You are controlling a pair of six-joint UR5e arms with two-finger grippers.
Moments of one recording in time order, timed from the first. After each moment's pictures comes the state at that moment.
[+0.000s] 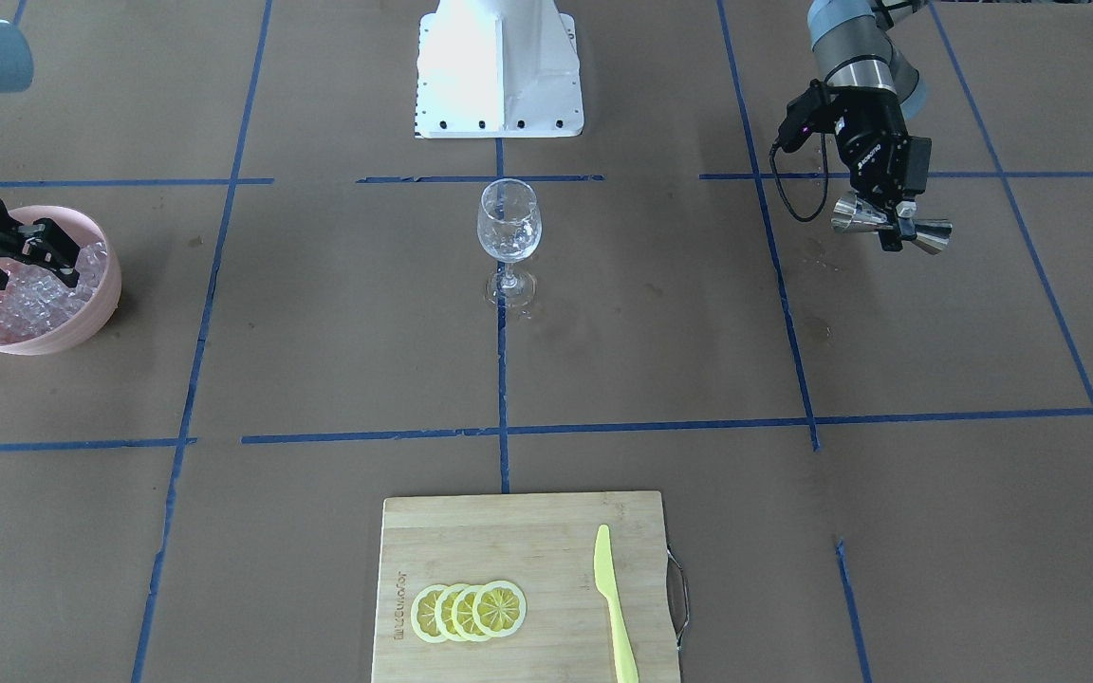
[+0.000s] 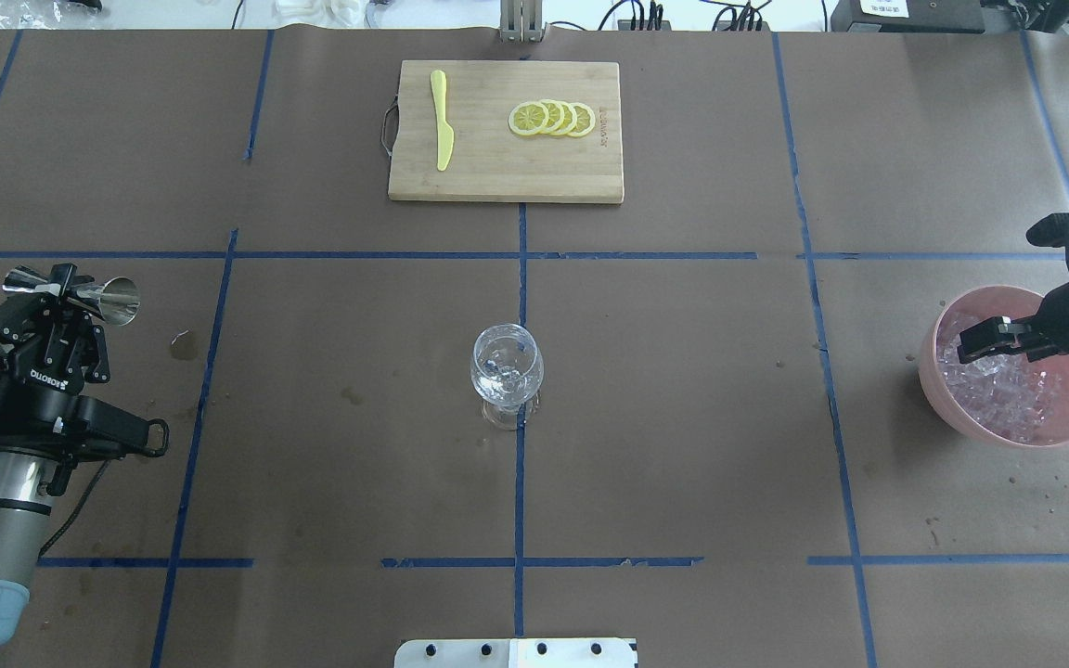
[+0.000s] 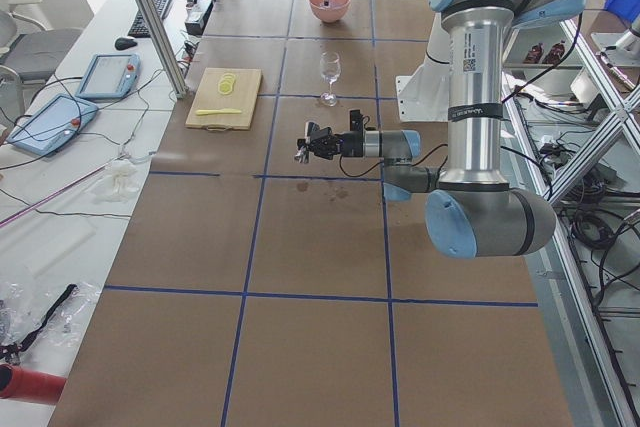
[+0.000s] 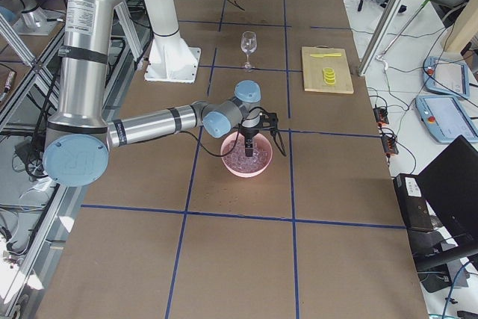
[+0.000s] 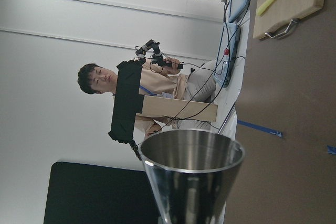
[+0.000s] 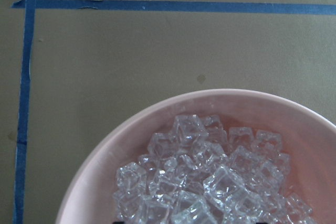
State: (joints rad) left arm -0.20 -1.47 -1.73 -2.97 -0.23 0.52; right arm 0.94 -1.72 1.89 -1.18 2.13 0.80
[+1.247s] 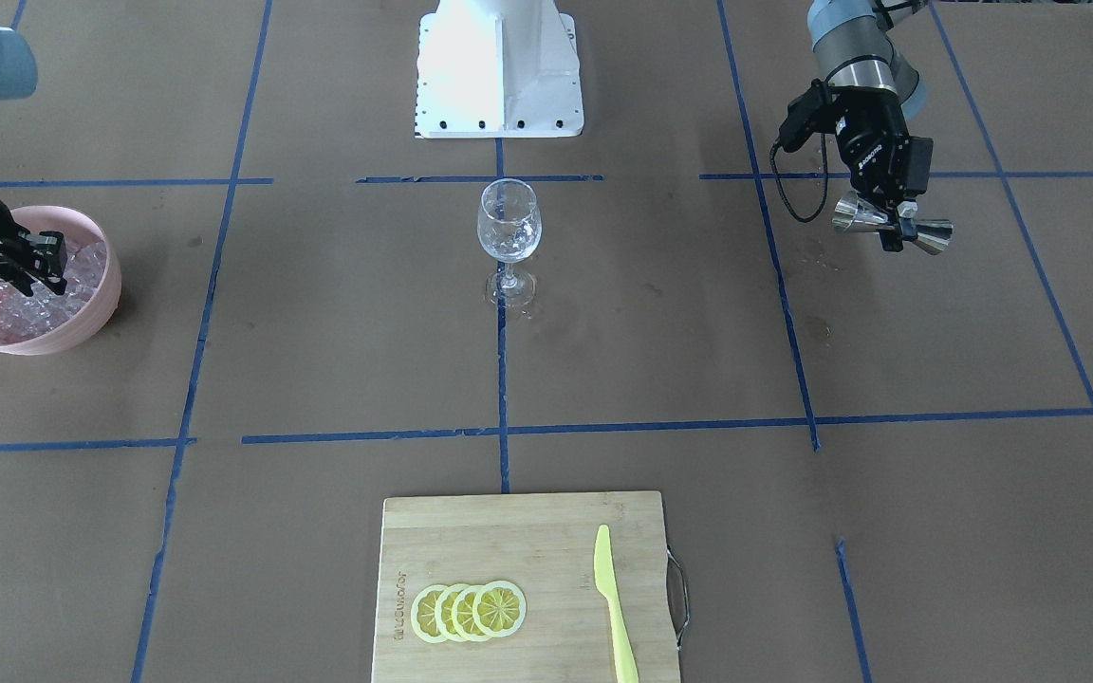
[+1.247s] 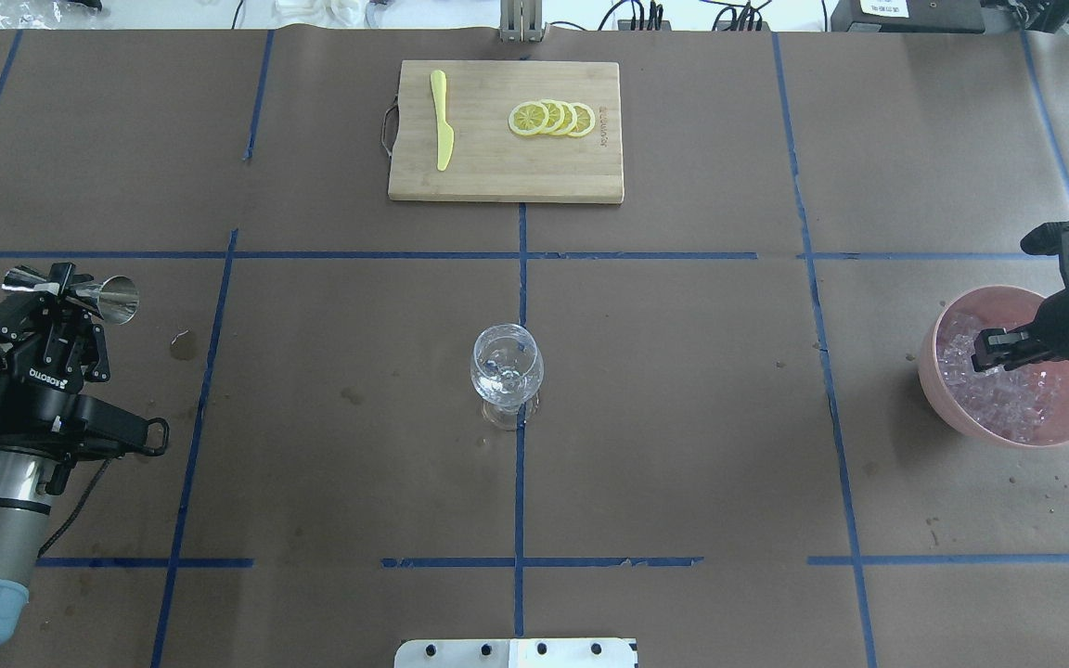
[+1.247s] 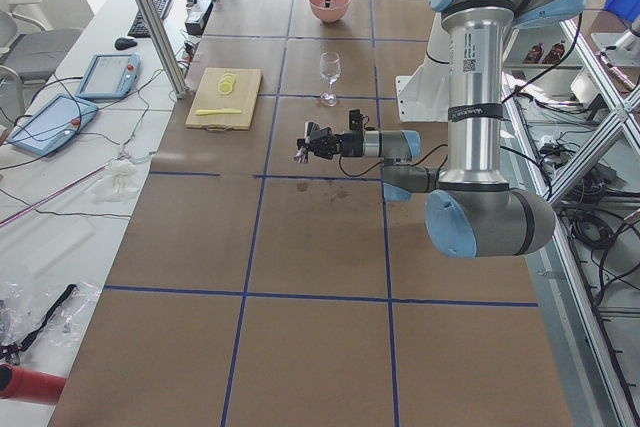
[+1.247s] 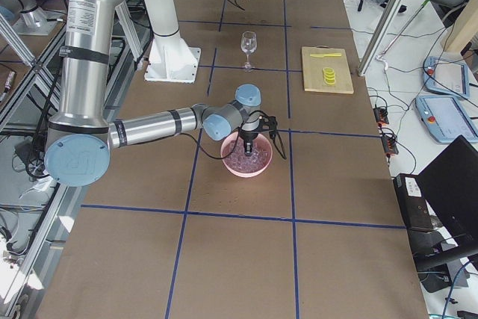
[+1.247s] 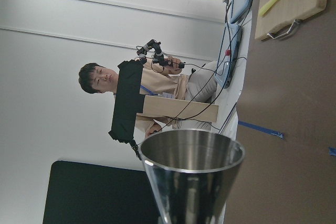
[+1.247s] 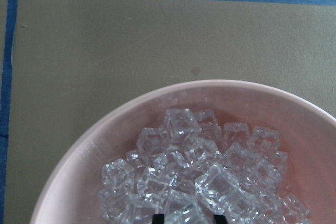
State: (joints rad) left arm -0.20 -1.47 -1.73 -2.98 -0.23 0.52; right arm 0.94 -1.72 1.87 -1.18 2.12 0.77
